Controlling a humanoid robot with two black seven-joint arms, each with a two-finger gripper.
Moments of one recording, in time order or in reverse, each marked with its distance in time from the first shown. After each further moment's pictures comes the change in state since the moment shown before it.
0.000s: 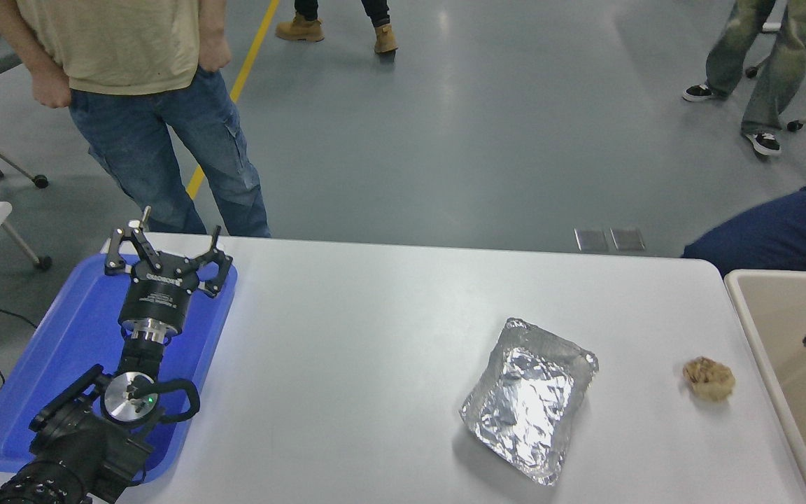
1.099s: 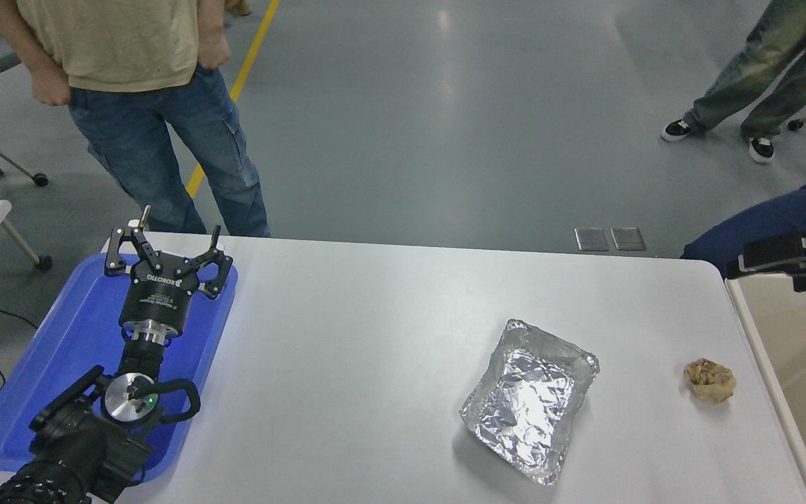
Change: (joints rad) left arm 0.001 0.000 0.000 0.000 0.000 0.000 0.001; right arm 1.003 -0.113 -0.245 0.546 -0.143 0.663 -0.022
